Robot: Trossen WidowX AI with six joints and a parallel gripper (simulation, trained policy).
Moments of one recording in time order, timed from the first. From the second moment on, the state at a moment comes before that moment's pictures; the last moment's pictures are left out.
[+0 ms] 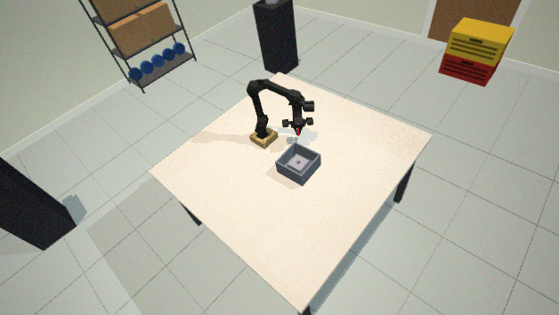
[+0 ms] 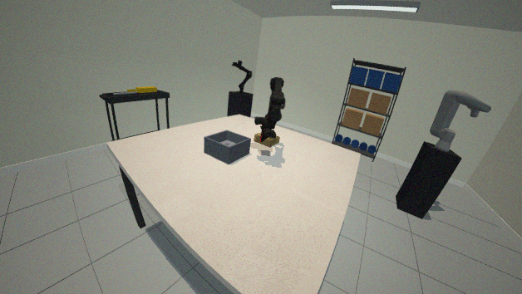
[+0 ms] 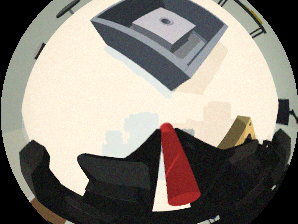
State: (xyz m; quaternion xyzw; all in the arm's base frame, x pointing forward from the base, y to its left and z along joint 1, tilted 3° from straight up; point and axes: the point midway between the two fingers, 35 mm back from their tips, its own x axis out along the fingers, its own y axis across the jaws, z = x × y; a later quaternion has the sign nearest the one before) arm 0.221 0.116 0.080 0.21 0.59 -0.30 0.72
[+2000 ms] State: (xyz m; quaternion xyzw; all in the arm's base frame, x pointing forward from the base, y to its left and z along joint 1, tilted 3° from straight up) arm 0.363 -0.040 0.047 0.24 0.58 -0.31 0.71
